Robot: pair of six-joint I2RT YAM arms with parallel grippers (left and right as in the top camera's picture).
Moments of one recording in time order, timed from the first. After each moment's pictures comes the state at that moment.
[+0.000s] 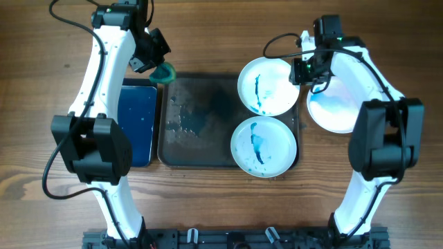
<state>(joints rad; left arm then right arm) -0.10 2.08 1.98 -1.21 0.09 -0.58 0.07 2.09 1.58 -0.81 -0.17 -0.01</state>
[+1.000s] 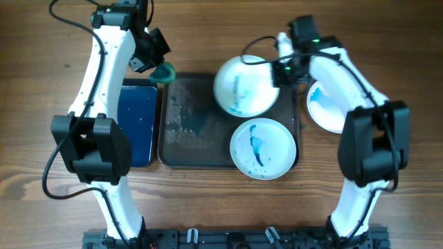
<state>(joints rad) -0.10 2.08 1.98 -1.20 0.09 -0.58 0.24 2.04 1.60 -0.84 -0.18 0.12</state>
